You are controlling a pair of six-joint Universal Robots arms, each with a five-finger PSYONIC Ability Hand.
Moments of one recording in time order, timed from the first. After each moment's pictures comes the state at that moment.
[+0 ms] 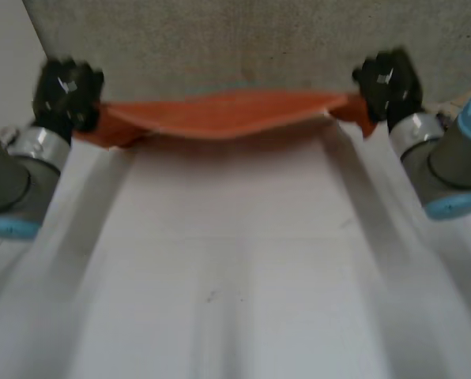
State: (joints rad) left arm 4.57 -2.05 -1.48 3.80 -1.30 3.58; right arm 1.81 -0.87 1.13 -0.48 1.31 2.55; left_hand 1.17 1.20 1.20 1.20 0.98; right_hand 1.14 1.18 1.19 1.20 1.01
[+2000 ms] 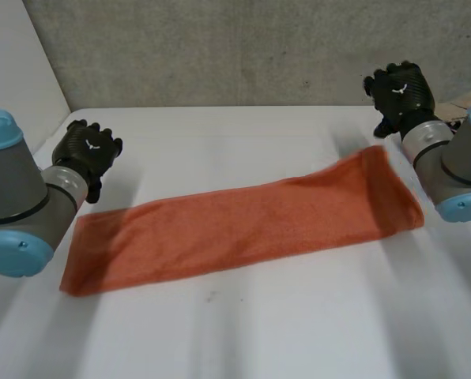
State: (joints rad) left arm 4.47 -2.03 -1.44 3.30 -1.55 3.95; right arm 1.76 -0.82 1.03 -0.36 1.32 2.61; left_hand 0.31 0.32 0.32 0.31 0.13; right_hand 0.55 0.53 0.52 0.52 0.36
